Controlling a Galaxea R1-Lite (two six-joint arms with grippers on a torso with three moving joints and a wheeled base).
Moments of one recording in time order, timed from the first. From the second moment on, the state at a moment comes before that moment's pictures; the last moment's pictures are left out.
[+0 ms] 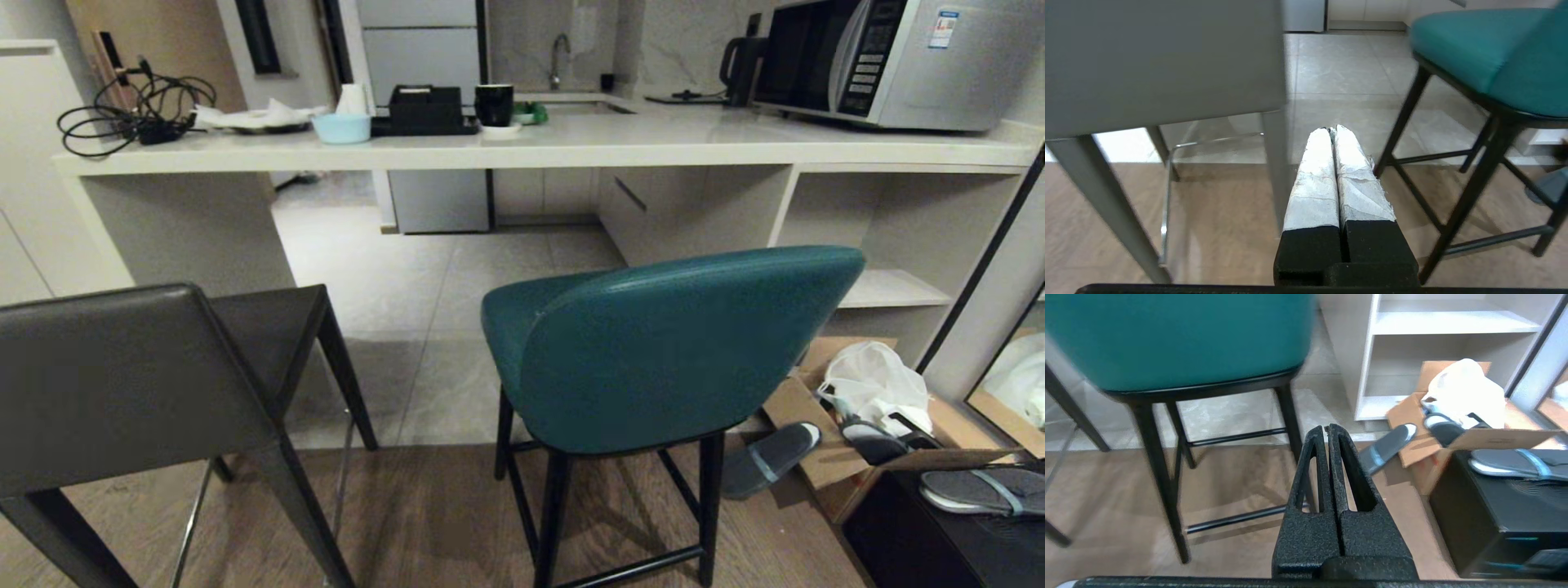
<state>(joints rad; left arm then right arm) 0.00 0.00 0.00 -0.05 0.00 0.00 0.00 0.00 0.00 0.00 0.00 -0.01</state>
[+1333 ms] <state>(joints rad) 0.00 0.00 0.00 -0.05 0.00 -0.01 0.00 0.00 0.00 0.00 0.00 0.00</state>
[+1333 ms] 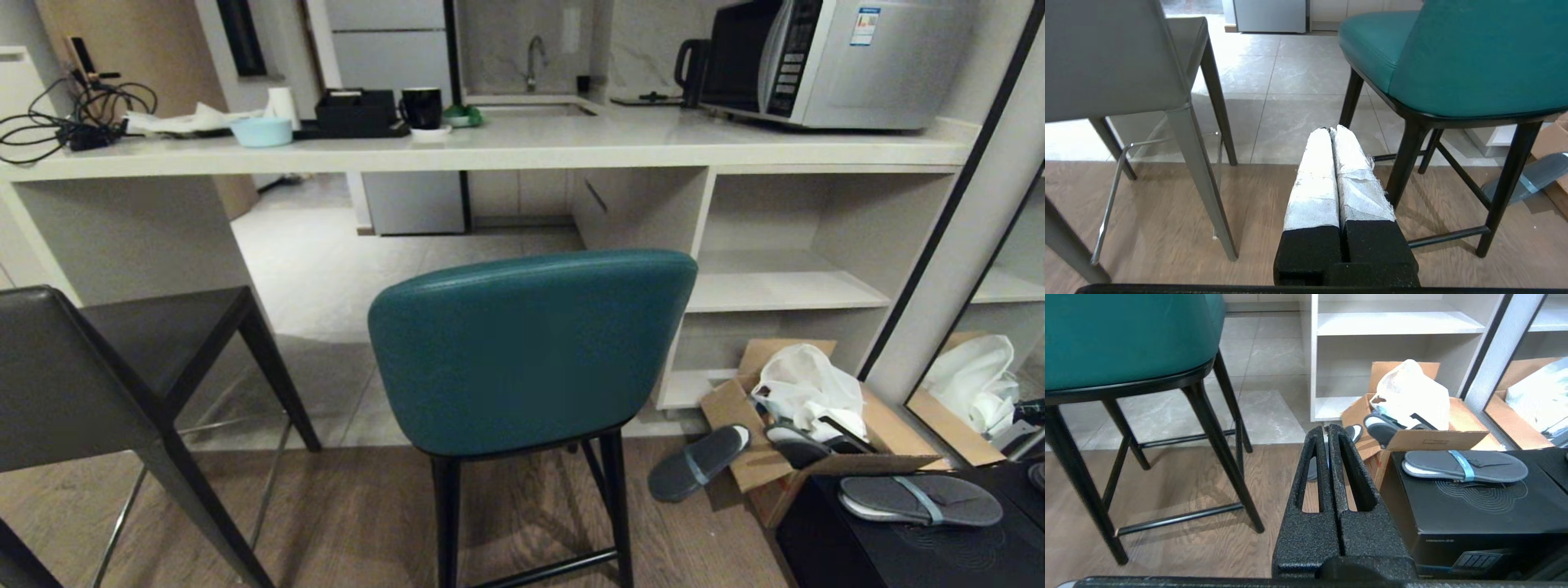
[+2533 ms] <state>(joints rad) 0.00 0.00 0.00 -0.05 0.00 -0.01 0.00 0.00 0.00 0.00 0.00 -0.01</state>
